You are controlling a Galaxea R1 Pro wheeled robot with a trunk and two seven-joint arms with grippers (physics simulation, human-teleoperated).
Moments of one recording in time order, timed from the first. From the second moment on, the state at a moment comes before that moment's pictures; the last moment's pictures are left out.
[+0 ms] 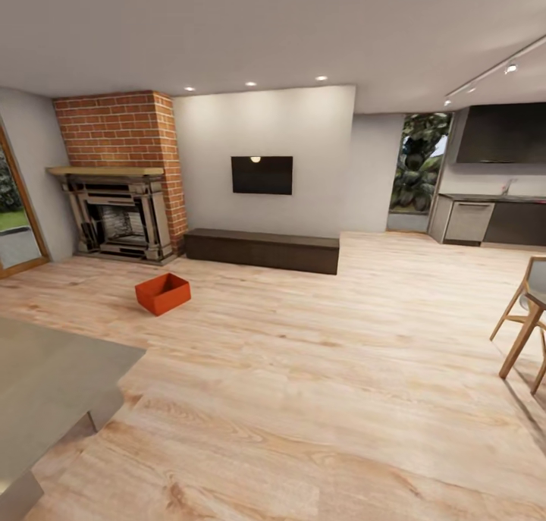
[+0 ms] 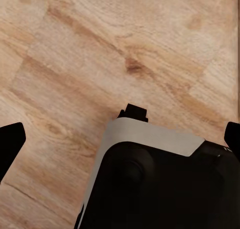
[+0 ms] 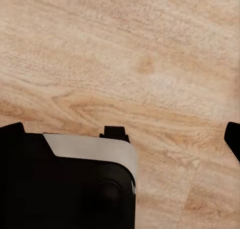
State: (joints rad) left arm -0.21 -0.01 0.04 -0.01 0.23 -0.06 0.19; right arm -0.18 0.00 0.01 0.03 0.06 -0.21 -0.06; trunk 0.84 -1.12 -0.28
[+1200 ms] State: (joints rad) left arm -0.21 -0.01 0.04 -0.01 0.23 -0.06 0.19; right arm -0.18 0.00 0.02 0.03 0.06 -0.21 -0.05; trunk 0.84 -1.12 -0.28
